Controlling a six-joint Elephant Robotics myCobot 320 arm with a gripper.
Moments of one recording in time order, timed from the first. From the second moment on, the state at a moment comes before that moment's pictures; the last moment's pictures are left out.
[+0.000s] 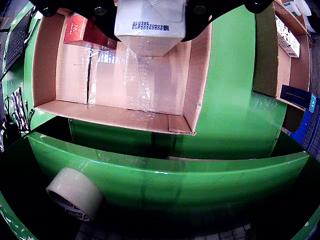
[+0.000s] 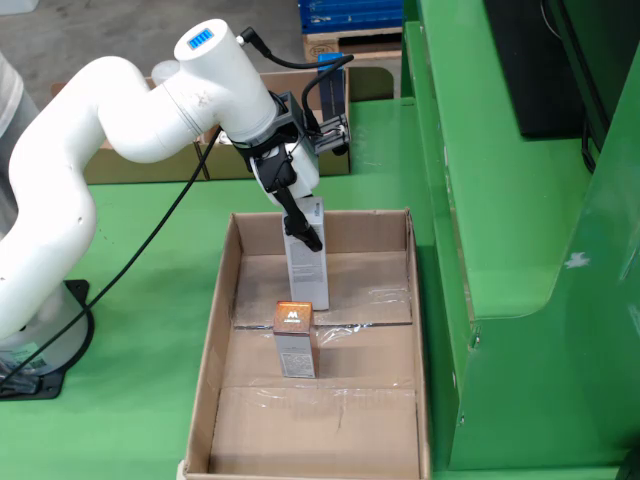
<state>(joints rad) 0.45 -0.94 -0.03 -0.27 1.46 0.36</state>
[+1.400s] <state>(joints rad) 0.45 -0.94 -0.03 -0.27 1.46 0.36</state>
